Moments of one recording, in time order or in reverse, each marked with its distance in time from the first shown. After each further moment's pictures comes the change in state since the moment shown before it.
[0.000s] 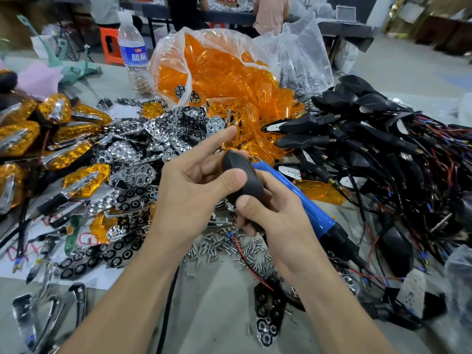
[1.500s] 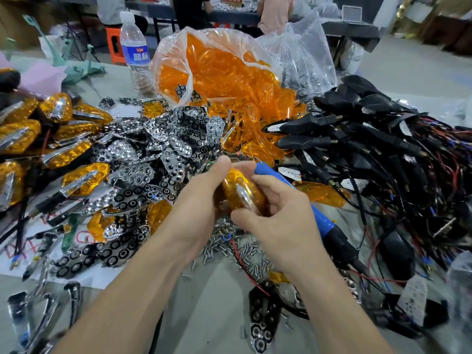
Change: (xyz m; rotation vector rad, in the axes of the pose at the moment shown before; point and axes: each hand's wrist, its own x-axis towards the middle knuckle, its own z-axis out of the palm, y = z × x) left_hand 0.000 -0.013 0.012 -0.071 -0.048 -0.479; right_hand 0.001 -0.008 -0.006 -0.423 0.174 0.008
